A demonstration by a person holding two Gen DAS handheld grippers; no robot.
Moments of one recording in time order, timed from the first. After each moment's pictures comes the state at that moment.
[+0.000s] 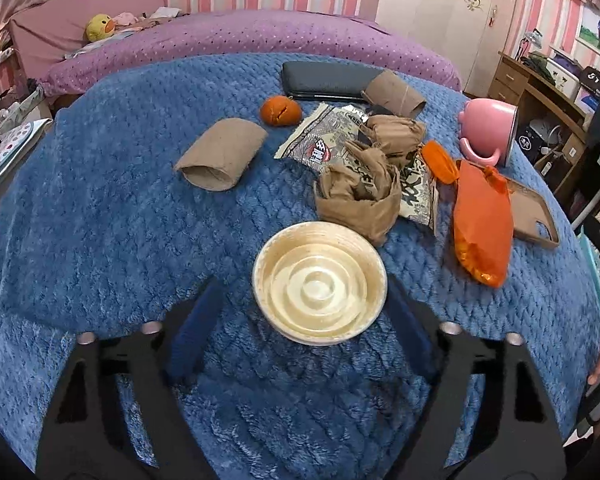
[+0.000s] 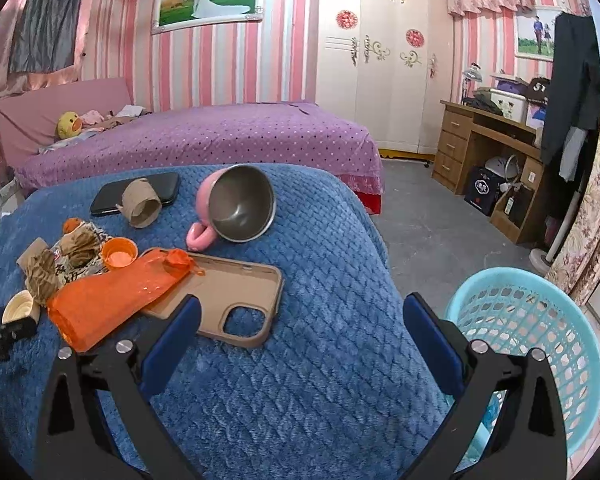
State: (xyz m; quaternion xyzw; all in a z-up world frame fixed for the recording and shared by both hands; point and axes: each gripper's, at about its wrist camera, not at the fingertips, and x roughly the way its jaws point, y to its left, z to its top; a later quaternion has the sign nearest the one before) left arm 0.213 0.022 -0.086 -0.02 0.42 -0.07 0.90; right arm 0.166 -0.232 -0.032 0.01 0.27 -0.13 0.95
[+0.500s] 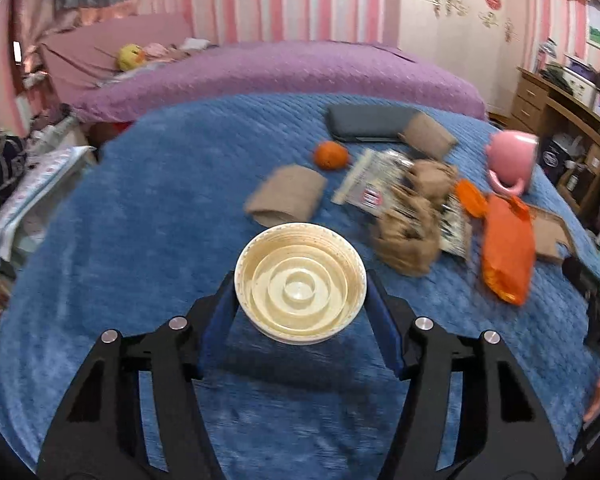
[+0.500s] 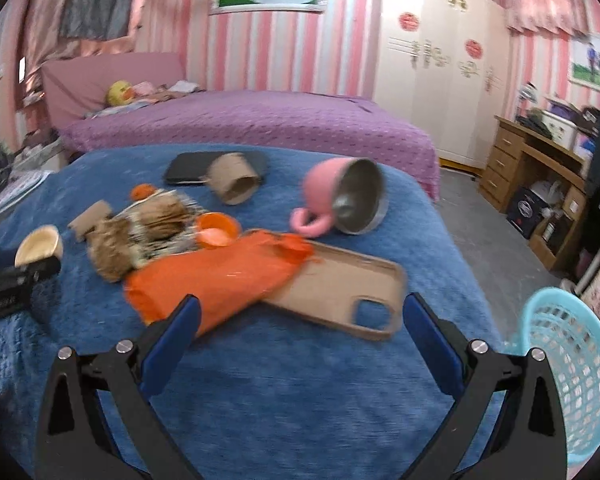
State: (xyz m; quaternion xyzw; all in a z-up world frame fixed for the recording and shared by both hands) left arm 0.201 0.051 -0.059 0.01 0.37 0.00 0.93; right arm 0.179 -0.148 -0.038 -0.03 0.29 -0.04 0.96
